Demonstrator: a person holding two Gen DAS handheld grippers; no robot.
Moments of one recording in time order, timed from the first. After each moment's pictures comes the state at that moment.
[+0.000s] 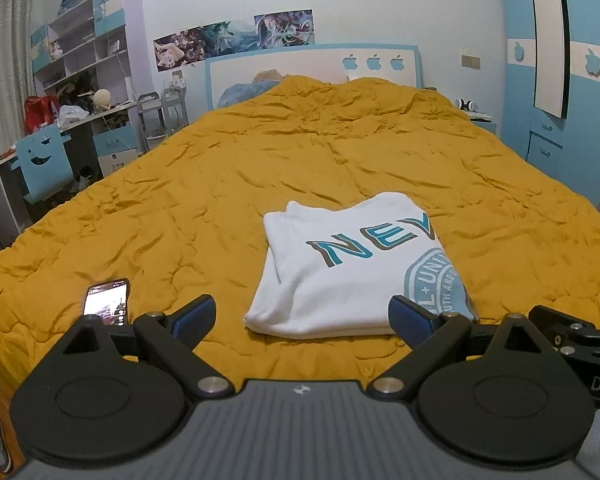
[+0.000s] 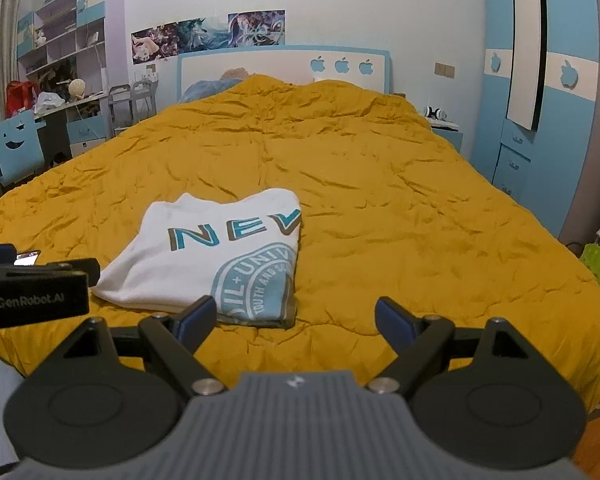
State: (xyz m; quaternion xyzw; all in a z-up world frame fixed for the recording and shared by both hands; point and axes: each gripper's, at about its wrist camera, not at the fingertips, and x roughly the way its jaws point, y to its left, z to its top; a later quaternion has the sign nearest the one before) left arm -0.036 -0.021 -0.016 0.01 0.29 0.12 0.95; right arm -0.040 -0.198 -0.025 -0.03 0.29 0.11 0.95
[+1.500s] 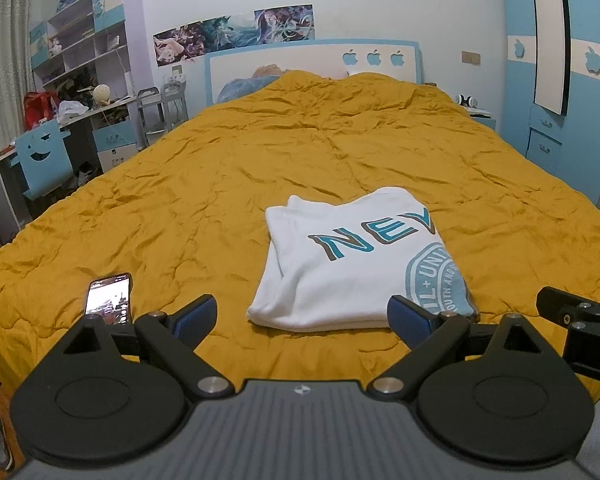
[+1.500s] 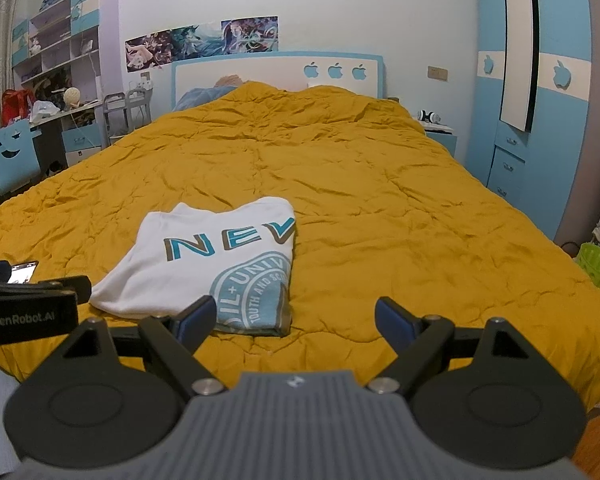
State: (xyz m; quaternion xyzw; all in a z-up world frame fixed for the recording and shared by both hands) left arm -0.040 -0.014 -0.019 0.01 0.29 0.12 0.95; right arm -0.042 -0.202 -0.016 -0.03 0.28 0.10 0.95
